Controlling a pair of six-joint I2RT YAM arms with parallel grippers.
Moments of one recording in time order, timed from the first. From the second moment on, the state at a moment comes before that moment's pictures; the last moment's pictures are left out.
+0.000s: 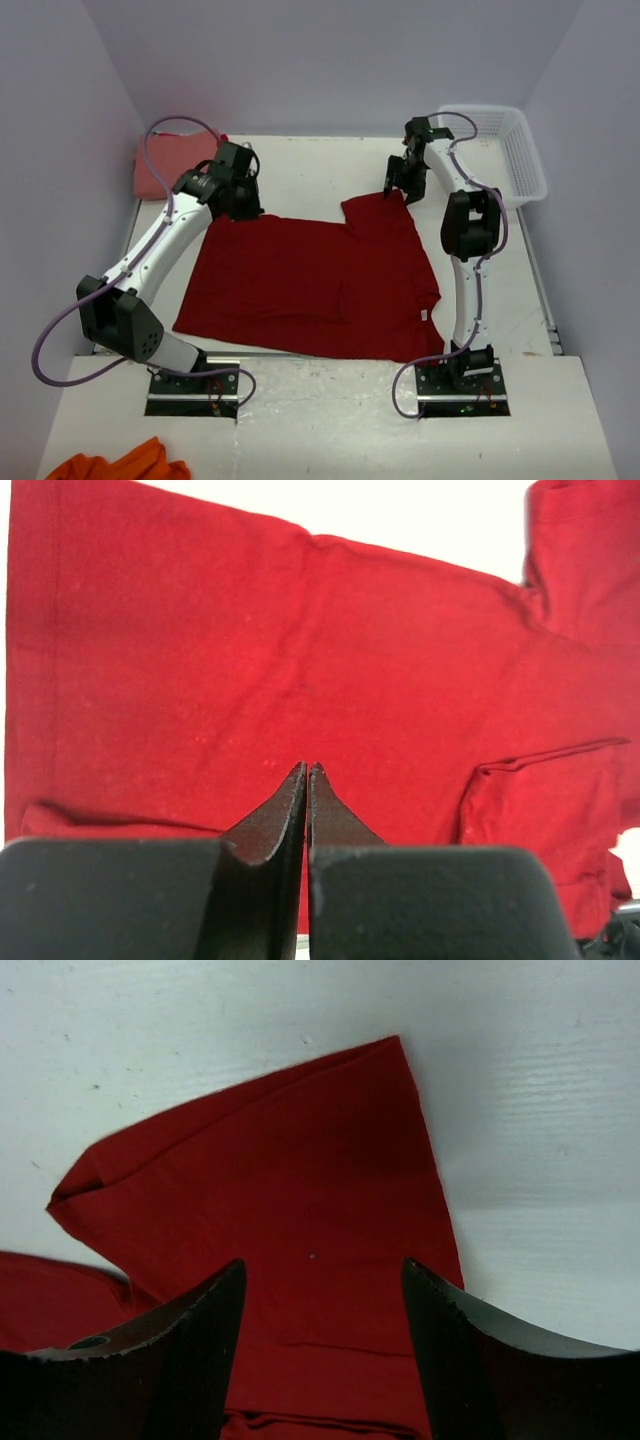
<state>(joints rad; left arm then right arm) -0.39 1.49 1.41 -0.90 -0.09 -0.52 0.14 2.40 2.20 -1.11 -0.14 0.36</state>
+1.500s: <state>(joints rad) -0.39 1.46 1.47 -0.88 0.08 -0.48 0.12 2.42 2.14 -0.95 -0.12 0.13</state>
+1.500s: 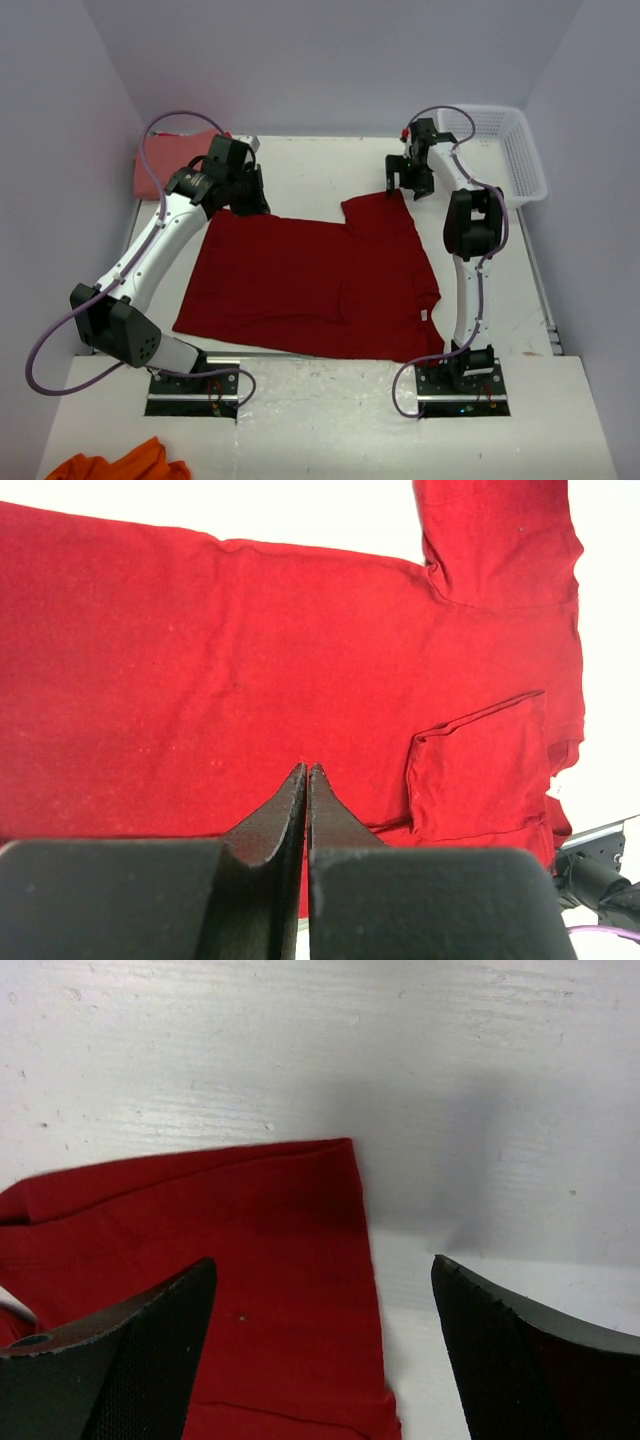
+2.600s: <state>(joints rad) -0.31 1.45 1.49 -0.90 0.17 -0.40 0.16 2.53 2.31 -1.21 -0.07 0.16</state>
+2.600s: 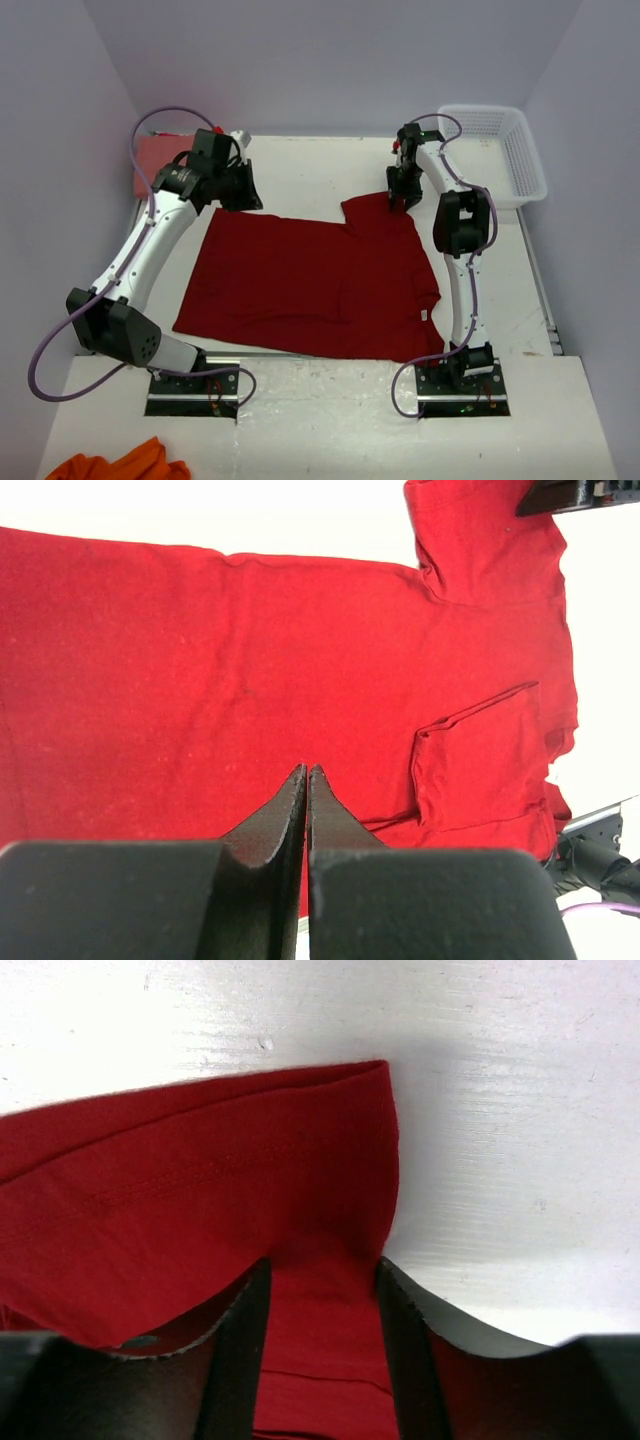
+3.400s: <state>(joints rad) -0.30 1.41 1.34 -0.87 0.20 -0.40 0.19 2.31 2.07 -1.02 -0.04 0.16</state>
